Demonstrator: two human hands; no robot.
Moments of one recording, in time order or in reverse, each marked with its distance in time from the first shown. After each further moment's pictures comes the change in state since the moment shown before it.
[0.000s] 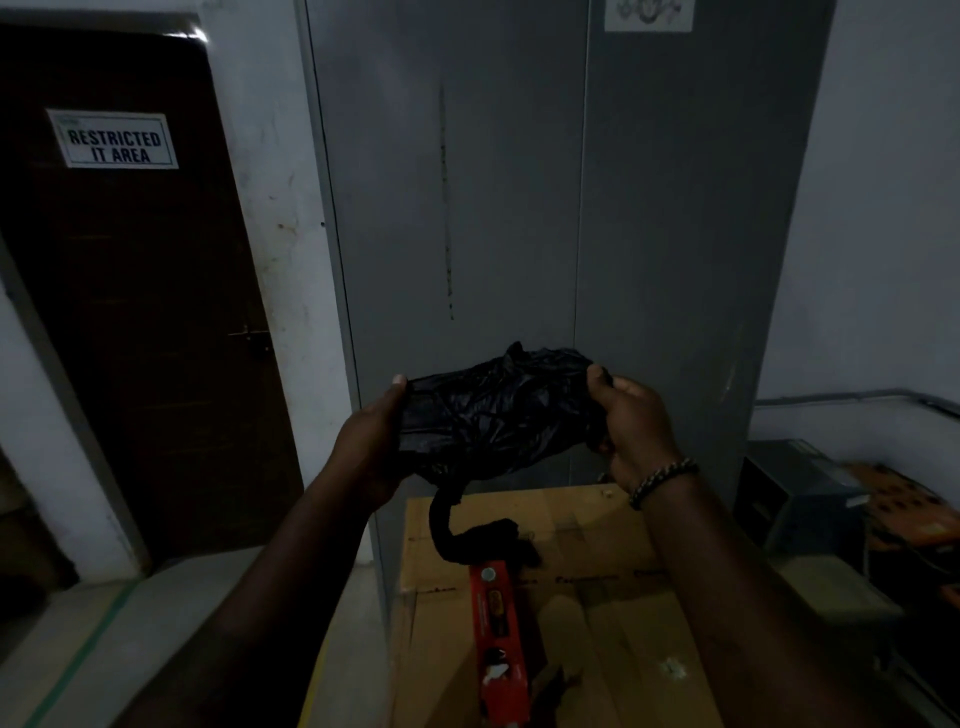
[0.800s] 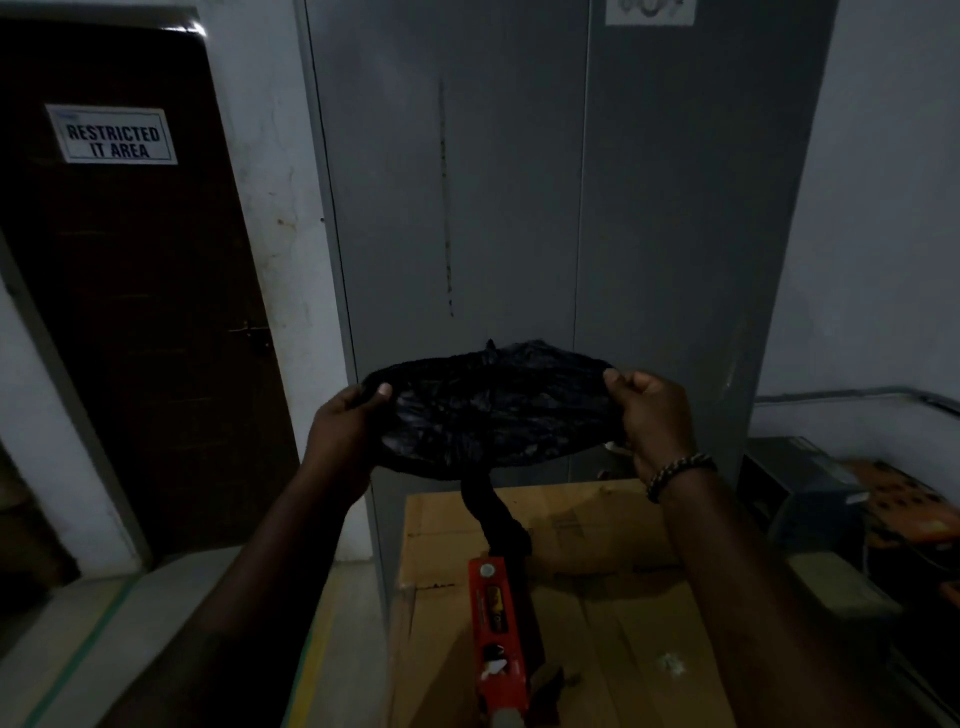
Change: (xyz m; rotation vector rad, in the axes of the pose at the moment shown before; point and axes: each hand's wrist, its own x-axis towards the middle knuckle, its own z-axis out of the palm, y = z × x) left_hand 0.009 -0.001 -0.025 0.037 0.048 0.222; right_hand 0.013 0.003 -0.023 -0.260 0.182 -0.117
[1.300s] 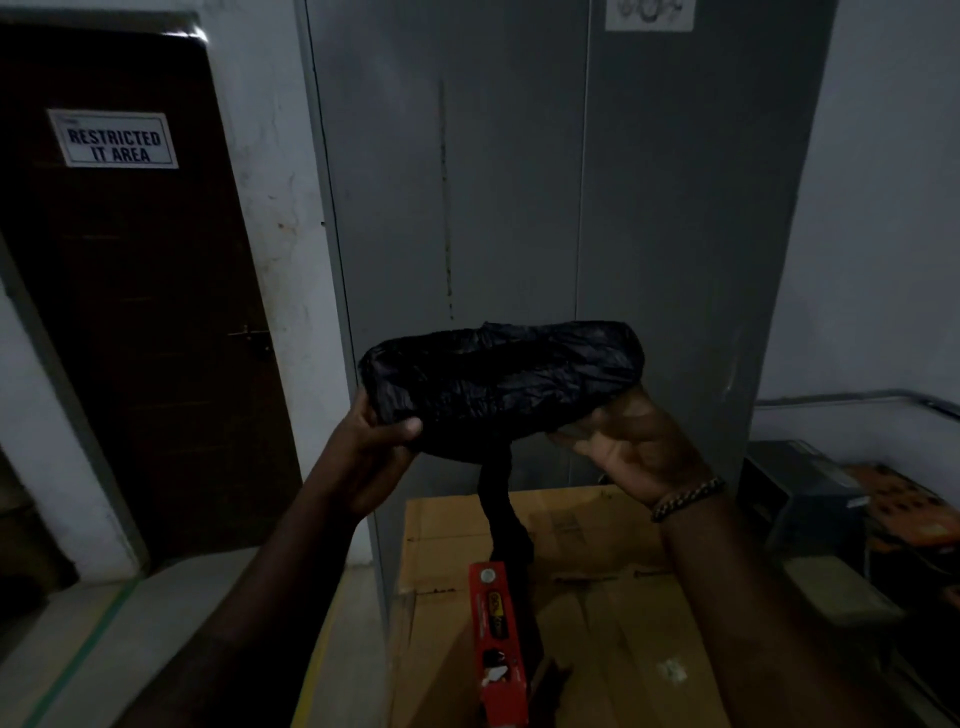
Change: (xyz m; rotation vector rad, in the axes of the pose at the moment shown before) left_hand -0.013 -0.001 0.007 -0.338 -0.525 0.027; right_hand -0.017 0.002 -0.006 0.746 -0.721 0.129
